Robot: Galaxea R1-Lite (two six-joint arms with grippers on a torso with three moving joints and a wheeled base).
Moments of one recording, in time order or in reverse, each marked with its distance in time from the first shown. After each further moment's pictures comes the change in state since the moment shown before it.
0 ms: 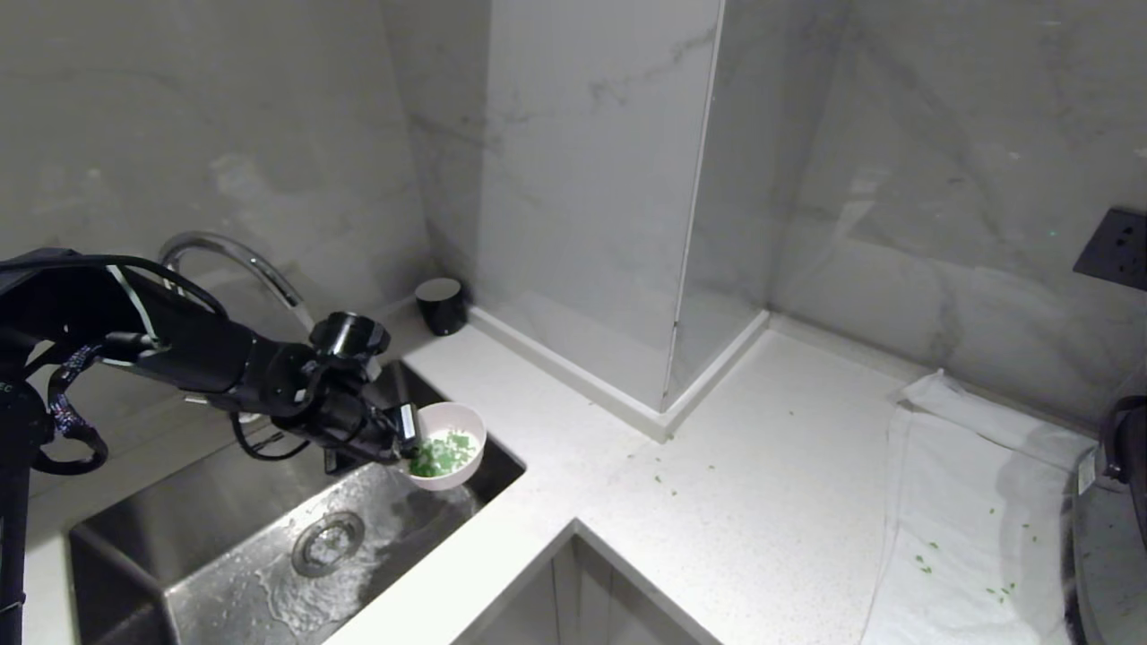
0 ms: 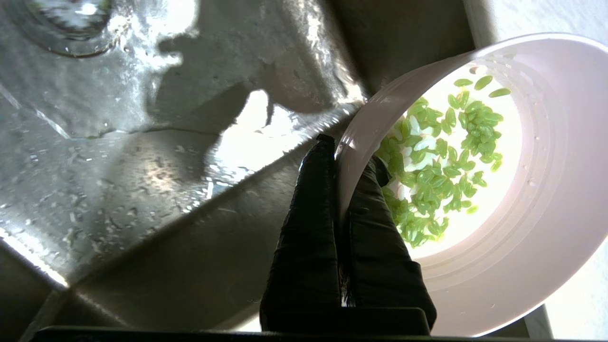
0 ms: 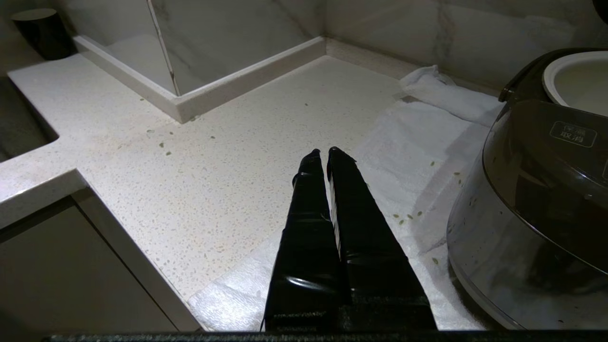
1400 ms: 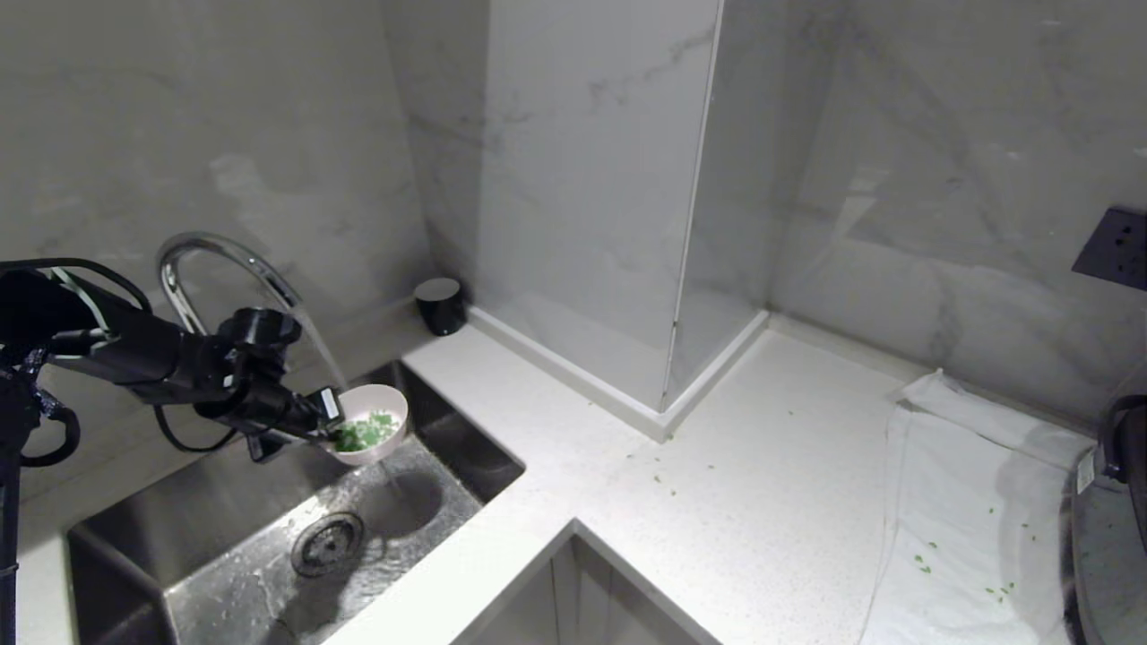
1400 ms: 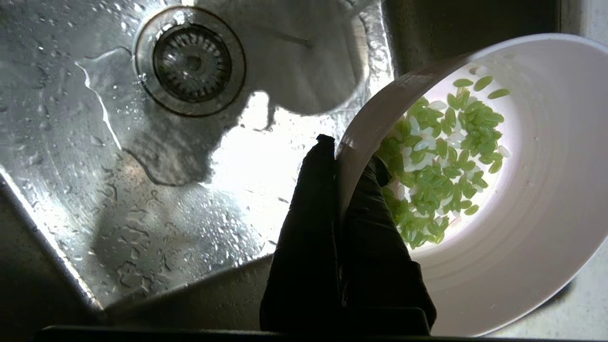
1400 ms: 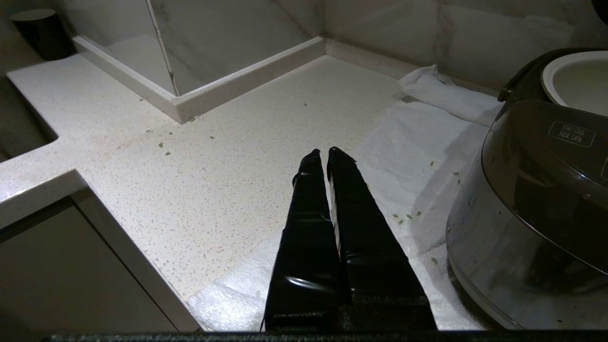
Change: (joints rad) left arm 0.268 0.102 -0.136 -0.003 0.005 0.033; right arm 0.000 0.000 0.000 0.000 -0.001 0.000
